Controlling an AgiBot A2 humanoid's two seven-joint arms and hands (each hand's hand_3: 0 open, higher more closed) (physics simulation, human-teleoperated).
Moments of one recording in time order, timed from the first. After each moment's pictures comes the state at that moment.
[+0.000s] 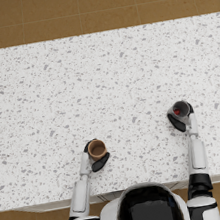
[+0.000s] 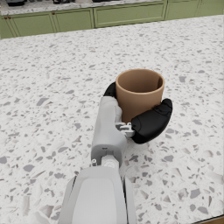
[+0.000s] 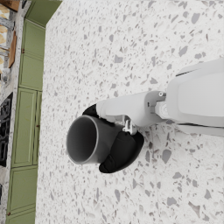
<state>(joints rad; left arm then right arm) -0.13 1.26 0.18 -1.63 1.33 -0.03 0.00 0.24 -1.32 -0.09 1.22 1.46 0.04 0.00</state>
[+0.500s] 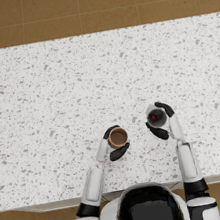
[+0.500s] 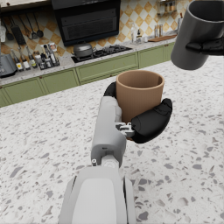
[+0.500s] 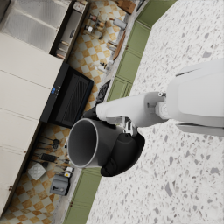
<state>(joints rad) 0.09 1.42 0.35 -1.68 1.58 -0.03 0.00 0.21 -1.35 0.09 1.77 1.72 0.08 0.00</state>
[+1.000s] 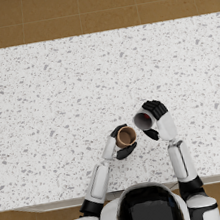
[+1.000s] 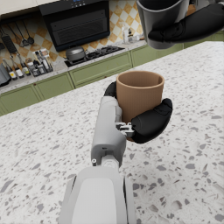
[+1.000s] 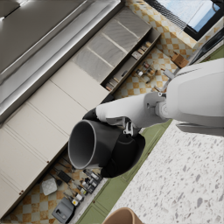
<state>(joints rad) 0.13 1.47 0.41 -1.62 1.66 -0.04 0.00 0.30 -1.41 0.18 1.87 2.20 0.09 0.00</state>
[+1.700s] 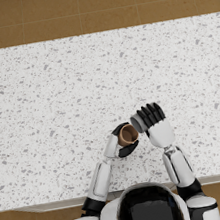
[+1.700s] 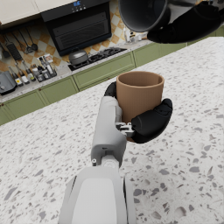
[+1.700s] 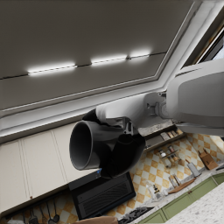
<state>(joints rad) 0.16 1.51 0.41 -1.59 1.75 -0.04 0.00 0.27 -1.43 0.27 2.01 2.87 0.10 0.01</state>
